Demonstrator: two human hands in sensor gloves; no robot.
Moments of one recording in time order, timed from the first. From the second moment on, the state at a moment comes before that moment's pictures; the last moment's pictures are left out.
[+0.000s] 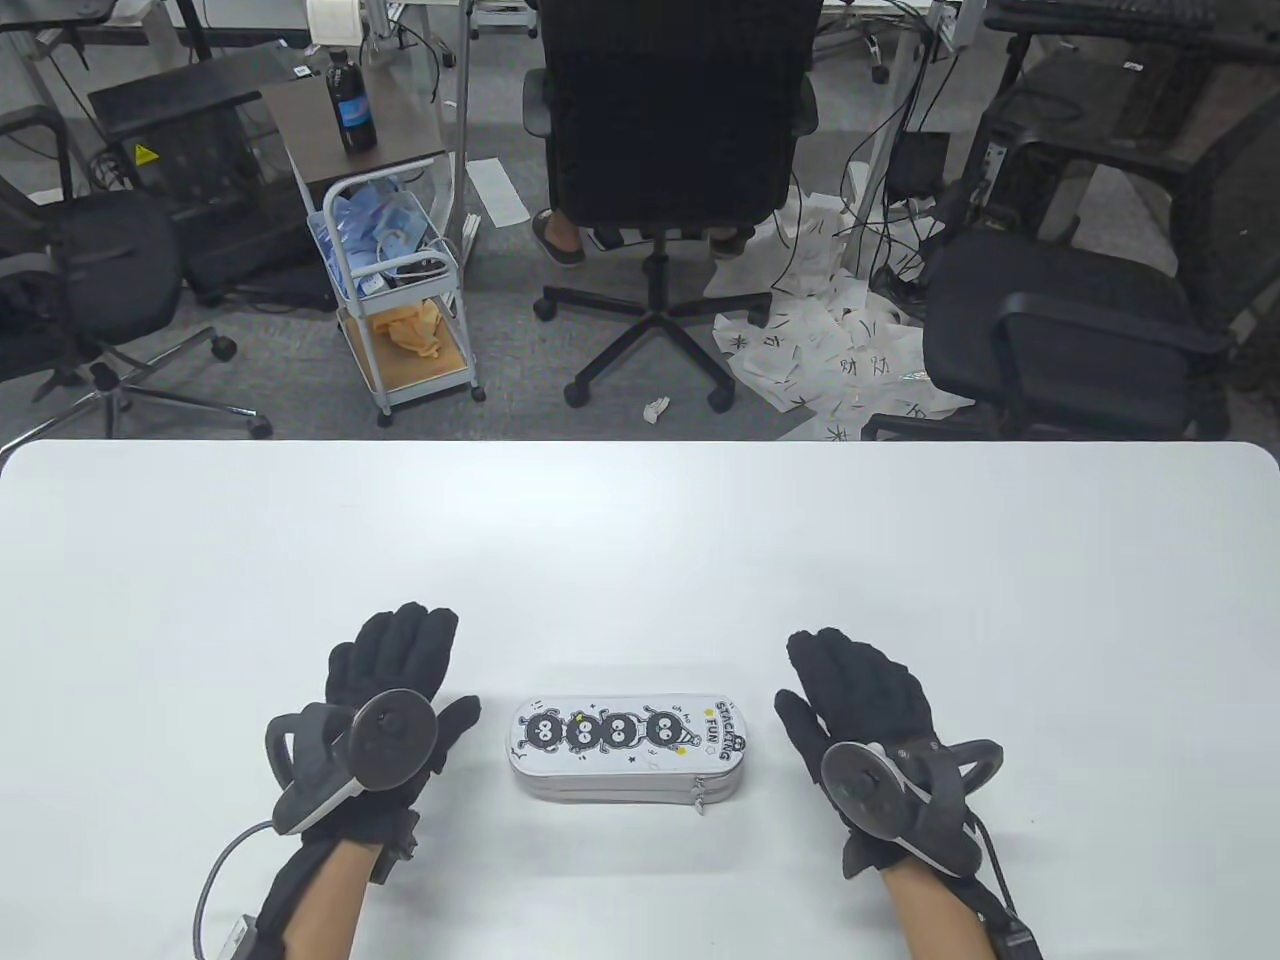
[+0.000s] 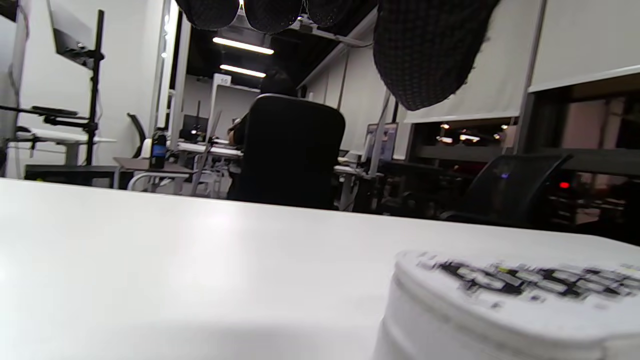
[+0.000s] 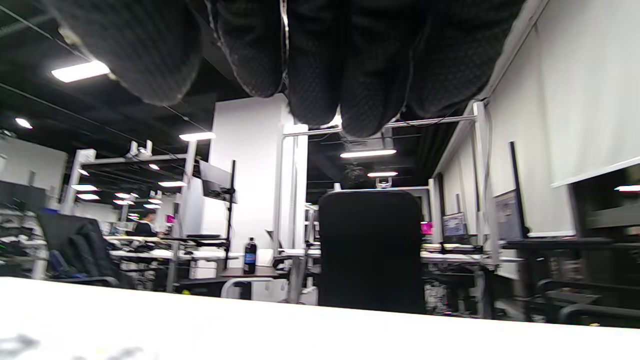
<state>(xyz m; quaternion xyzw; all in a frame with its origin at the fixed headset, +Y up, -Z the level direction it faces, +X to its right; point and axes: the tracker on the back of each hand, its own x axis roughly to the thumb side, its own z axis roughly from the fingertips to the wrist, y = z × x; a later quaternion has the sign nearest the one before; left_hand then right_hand) -0.240 -0.671 -0.303 0.07 -0.09 0.08 0.99 0.168 -0.671 -0.284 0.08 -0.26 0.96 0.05</state>
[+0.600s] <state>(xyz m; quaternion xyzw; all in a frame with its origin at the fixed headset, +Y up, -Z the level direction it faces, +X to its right) -0.242 -0.732 -0.313 -0.01 -0.04 -0.02 1.00 0.180 -0.737 -0.312 0.03 -0.11 0.99 0.00</state>
